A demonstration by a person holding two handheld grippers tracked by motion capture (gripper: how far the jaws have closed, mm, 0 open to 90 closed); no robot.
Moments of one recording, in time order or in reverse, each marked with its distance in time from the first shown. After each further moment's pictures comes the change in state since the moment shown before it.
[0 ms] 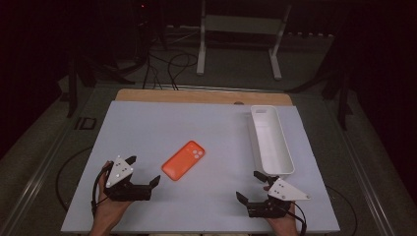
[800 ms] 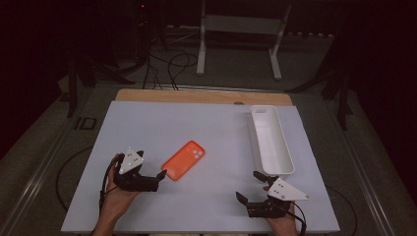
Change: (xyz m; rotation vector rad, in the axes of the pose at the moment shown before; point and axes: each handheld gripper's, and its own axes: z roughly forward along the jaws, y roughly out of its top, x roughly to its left) left arm 0.006 0.007 0.031 0.081 -0.010 0.003; right arm 0.000 0.000 0.001 0.001 0.002 0.003
